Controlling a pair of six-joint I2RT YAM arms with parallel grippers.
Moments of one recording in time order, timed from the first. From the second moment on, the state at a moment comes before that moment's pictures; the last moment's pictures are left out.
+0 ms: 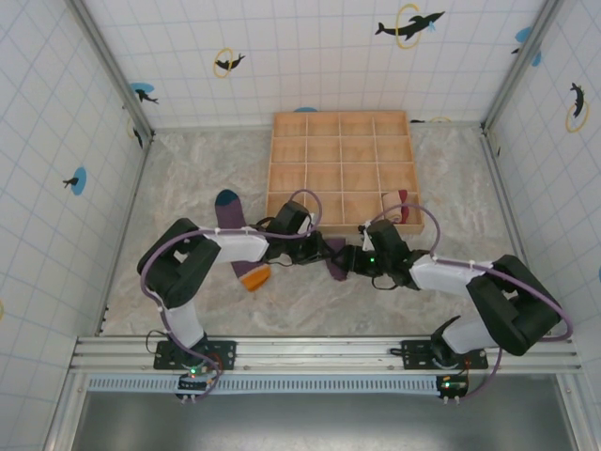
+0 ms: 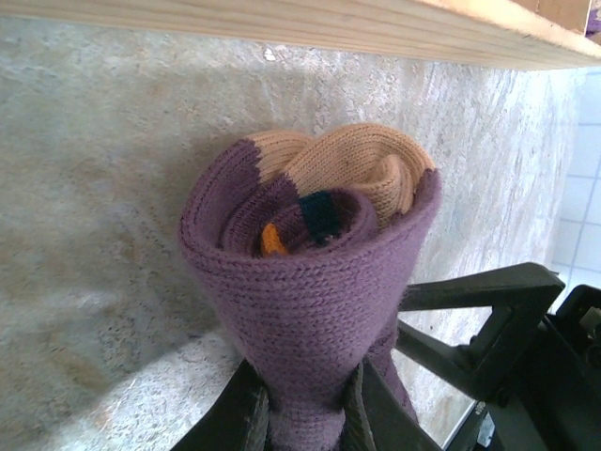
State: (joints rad) left arm -0.76 1.81 0.88 0.05 0.52 -0.89; right arm 0.65 1.41 0.48 0.09 -0.32 0.73
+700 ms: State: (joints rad) left arm -0.76 1.83 0.90 0.04 0.55 -0.89; right arm 0.66 1.41 0.59 -0.10 -0.24 0.49
